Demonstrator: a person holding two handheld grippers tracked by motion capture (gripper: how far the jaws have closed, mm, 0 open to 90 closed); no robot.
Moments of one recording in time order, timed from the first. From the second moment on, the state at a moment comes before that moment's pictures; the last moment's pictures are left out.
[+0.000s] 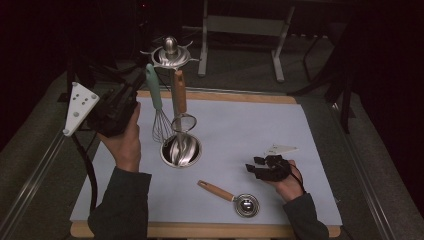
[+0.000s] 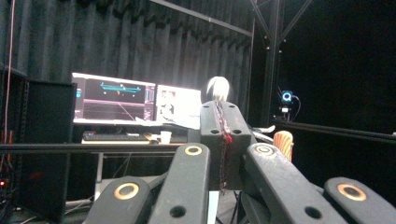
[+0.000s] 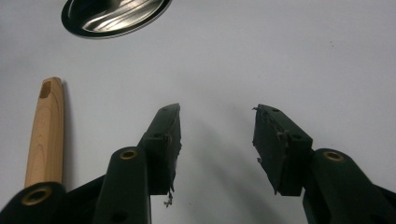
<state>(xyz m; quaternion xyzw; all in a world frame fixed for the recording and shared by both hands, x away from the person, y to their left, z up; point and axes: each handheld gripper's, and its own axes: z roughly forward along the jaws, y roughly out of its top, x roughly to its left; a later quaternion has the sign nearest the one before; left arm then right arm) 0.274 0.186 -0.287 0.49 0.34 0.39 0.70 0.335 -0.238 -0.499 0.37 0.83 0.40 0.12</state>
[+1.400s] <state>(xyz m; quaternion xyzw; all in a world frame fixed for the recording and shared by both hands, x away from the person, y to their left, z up) 0.292 0.185 -0.286 0.50 0.35 0.40 0.69 0.336 -0.245 -0.498 0.38 0.83 0.40 0.12</state>
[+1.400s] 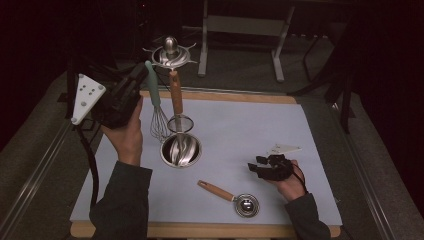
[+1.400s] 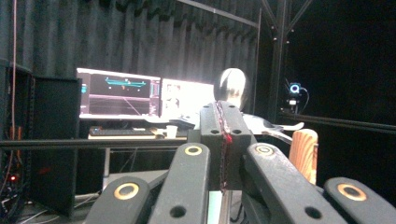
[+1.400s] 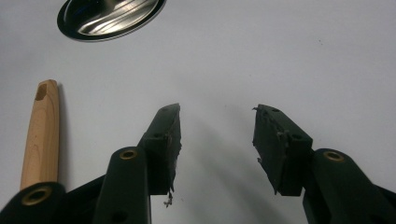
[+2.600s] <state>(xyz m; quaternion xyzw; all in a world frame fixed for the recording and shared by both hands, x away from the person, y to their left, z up) 0.318 0.201 -0.281 0.50 0.38 0.39 0.67 0.337 -0.246 -0.500 0.38 0.83 0.39 0.12</state>
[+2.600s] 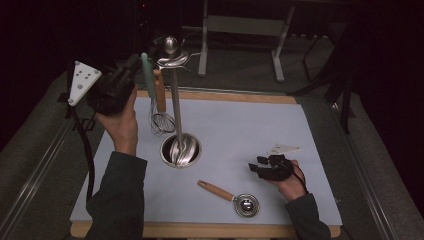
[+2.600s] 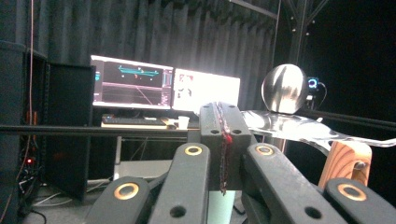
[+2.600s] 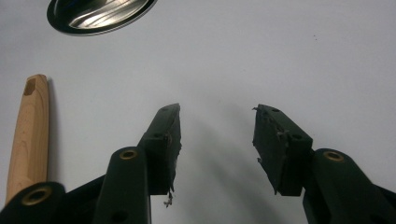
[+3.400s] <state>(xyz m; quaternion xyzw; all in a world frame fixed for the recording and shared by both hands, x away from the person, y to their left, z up) 0.330 0.201 -0.277 0.51 0.39 0.40 0.65 0.337 -0.249 -0.499 0.38 0.83 0.39 0.13</state>
